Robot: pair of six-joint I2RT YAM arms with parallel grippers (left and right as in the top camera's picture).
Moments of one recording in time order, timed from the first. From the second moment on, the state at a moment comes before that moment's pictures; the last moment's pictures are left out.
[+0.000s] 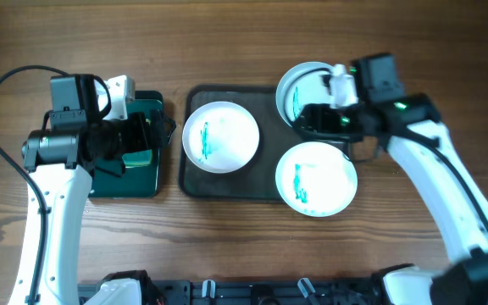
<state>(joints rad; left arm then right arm) 0.08 1.29 1.16 -0.94 0.38 -0.13 0.26 1.53 1.25 -0.87 -0.41 0.27</state>
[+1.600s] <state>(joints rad) 0.14 1.71 1.16 -0.81 0.01 -0.14 0.53 2.04 1.32 -0.52 -0.20 0.53</state>
